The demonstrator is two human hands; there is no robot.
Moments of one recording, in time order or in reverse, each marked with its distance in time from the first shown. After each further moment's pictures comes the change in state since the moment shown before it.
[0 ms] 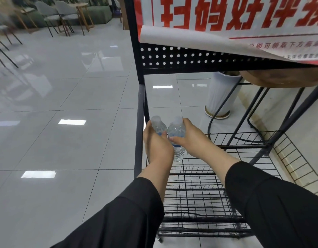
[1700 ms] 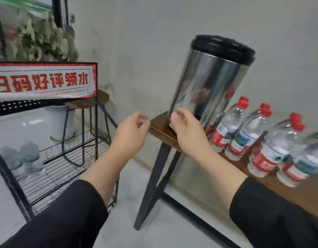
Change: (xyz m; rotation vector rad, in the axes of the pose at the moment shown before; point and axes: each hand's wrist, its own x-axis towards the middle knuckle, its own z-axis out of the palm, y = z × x) left_hand -0.414 0.215 -0.183 0.094 -1.166 0.732; right_hand -0.595 -0.256 -0.145 -0.070 1.104 0.415
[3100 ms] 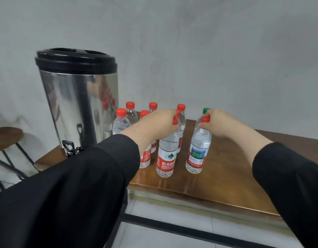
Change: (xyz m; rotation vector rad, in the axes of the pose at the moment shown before) left_hand 0.019 0.269 0.318 0.679 -0.573 0.698; right_hand 0.007 0.190 -0.398 -0.794 0.109 0.474
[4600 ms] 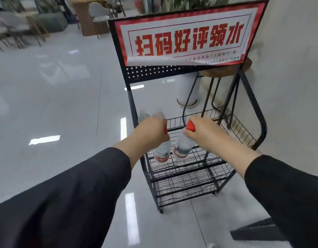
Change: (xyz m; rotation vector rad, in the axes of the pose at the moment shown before) left_hand -0.500 -0.529 0.051 0.077 -0.109 -1.308; right_hand -0.159 -0.688 0.434 0.226 -0.581 -1.264
